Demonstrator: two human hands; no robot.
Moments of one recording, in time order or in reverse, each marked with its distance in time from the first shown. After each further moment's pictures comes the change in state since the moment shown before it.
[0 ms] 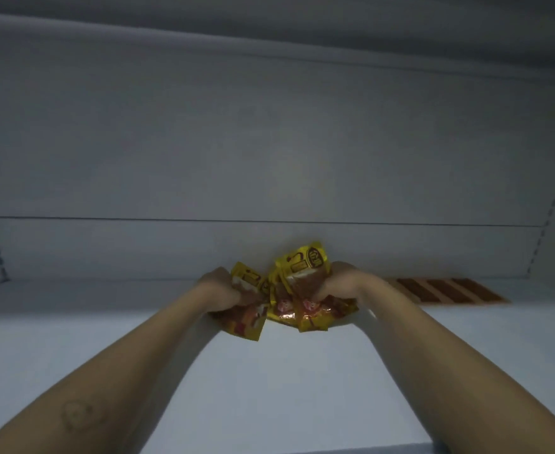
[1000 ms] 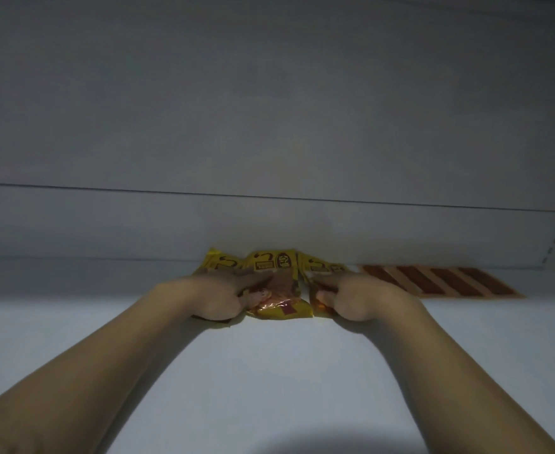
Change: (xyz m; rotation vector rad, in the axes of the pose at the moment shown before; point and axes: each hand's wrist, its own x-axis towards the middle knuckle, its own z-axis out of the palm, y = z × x) left_hand 0.019 0.018 0.035 0.417 -0.312 0.404; right_hand 0.010 0.044 -0.011 -0.611 -0.156 -0.119
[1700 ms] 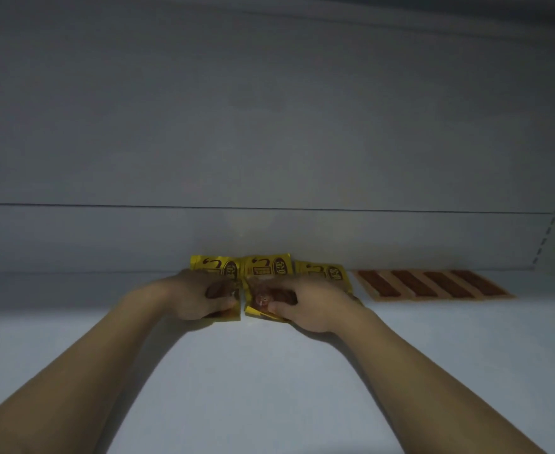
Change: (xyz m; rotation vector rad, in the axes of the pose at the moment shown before) left_hand -0.031 -0.017 -0.019 0.055 0.071 -0.141; right_hand 0.002 -0.043 0.021 0.169 0.301 -0.350
